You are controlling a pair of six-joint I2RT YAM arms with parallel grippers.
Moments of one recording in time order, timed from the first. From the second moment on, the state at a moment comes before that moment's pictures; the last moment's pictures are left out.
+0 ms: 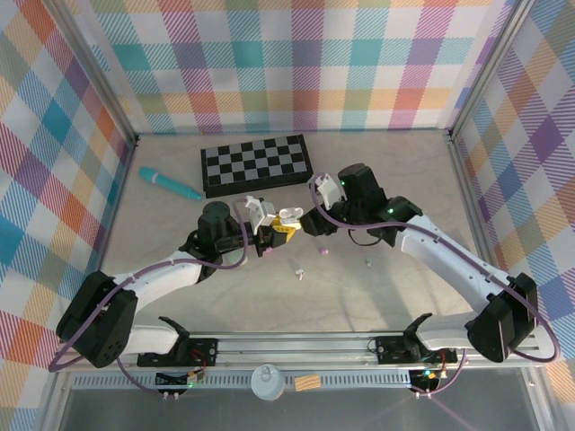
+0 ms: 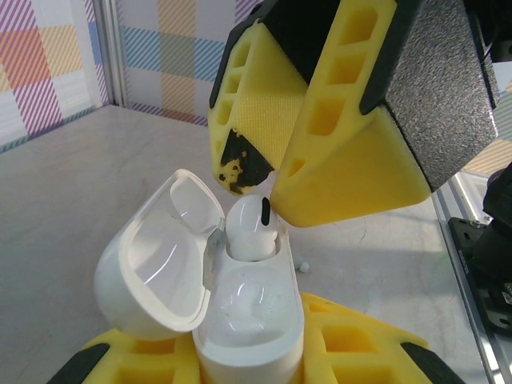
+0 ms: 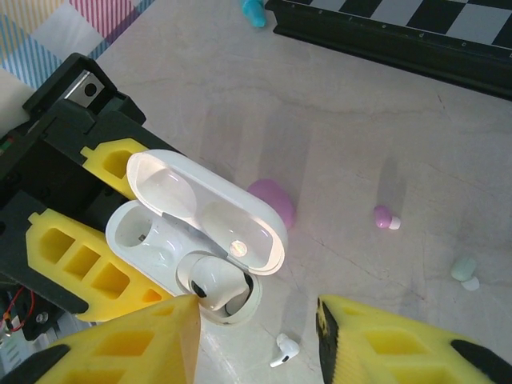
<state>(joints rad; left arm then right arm) -0.55 1.30 0.58 0.57 0.72 0.03 0.66 1.30 1.16 -0.57 -0.37 0.11</state>
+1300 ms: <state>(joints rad) -0.45 1.03 0.47 0.51 0.59 0.11 0.56 1.34 0.95 -0.50 -0.41 0.54</state>
